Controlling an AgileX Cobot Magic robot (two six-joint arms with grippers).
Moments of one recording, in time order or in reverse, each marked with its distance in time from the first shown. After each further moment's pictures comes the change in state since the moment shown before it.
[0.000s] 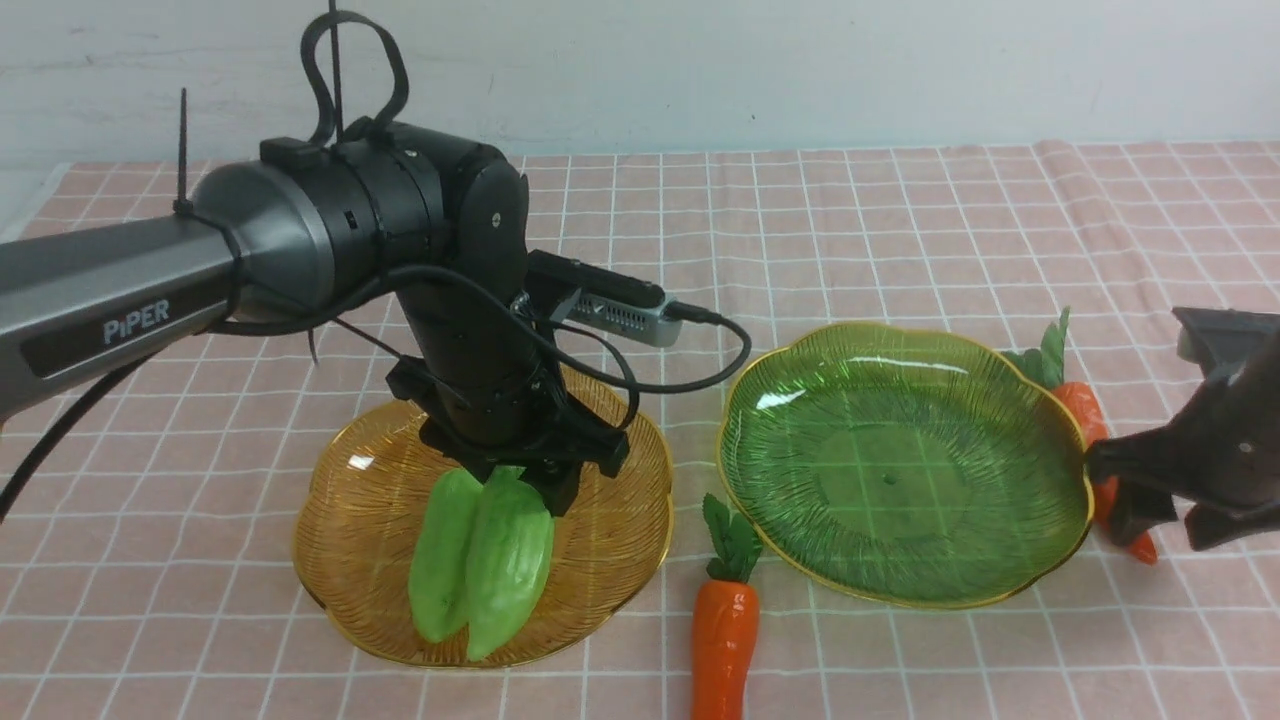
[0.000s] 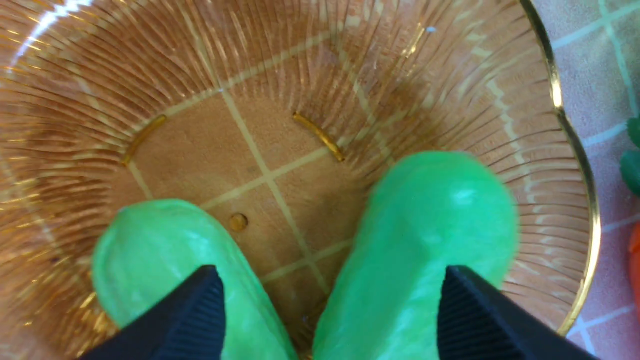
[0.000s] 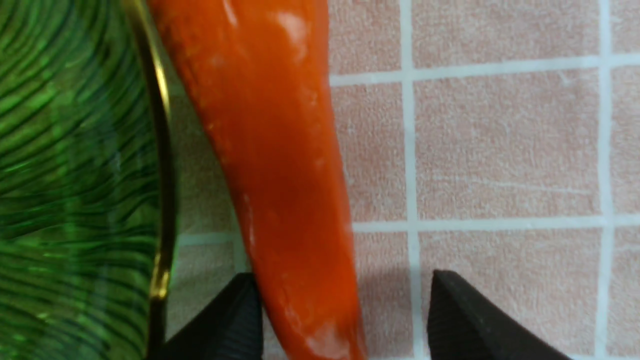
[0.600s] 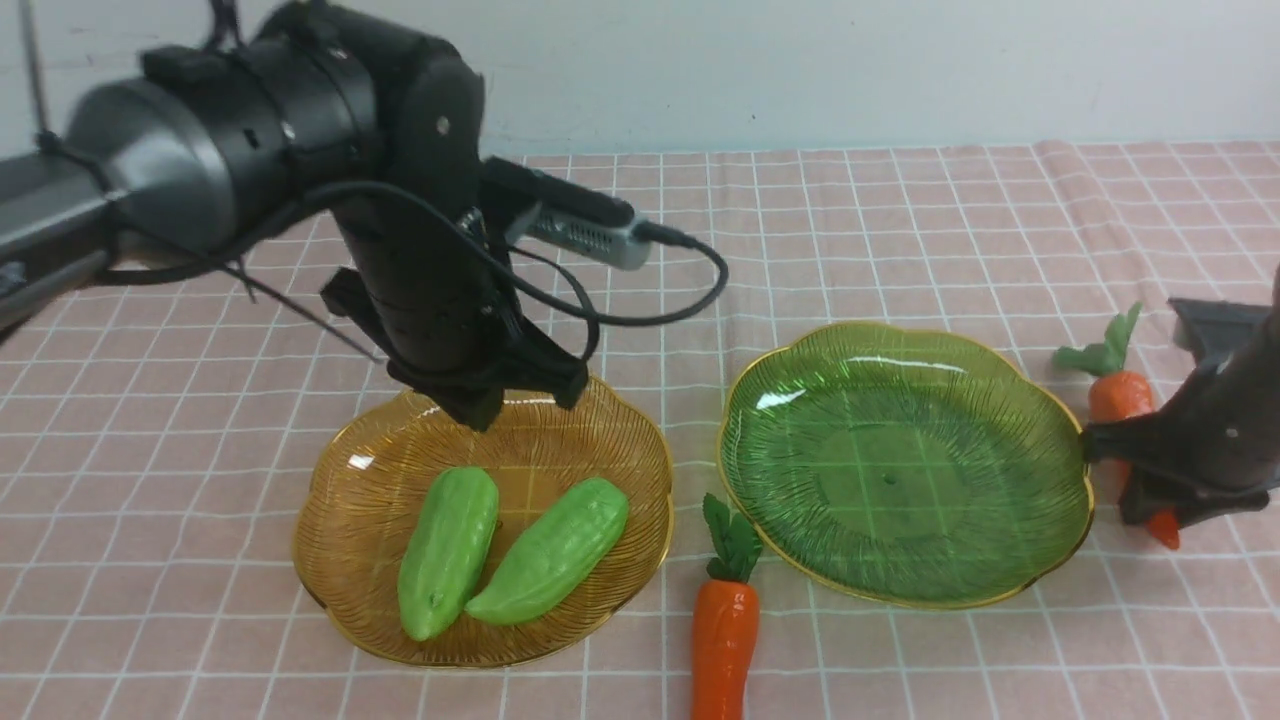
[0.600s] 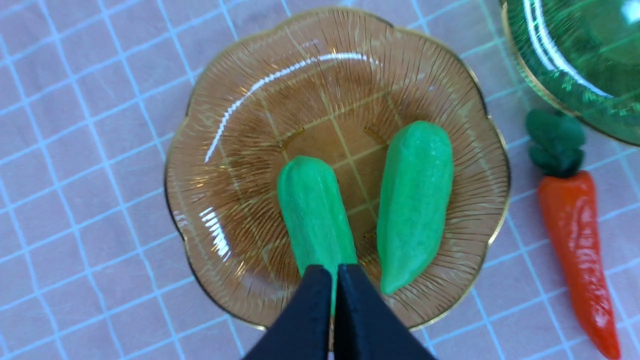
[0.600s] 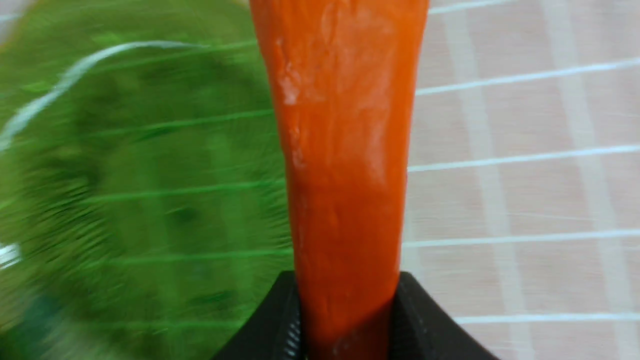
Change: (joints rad) right arm 0.057 -0.230 -0.134 0.120 0.161 0.055; left arm 0.000 -0.435 -0.056 0.108 0.205 -0.037
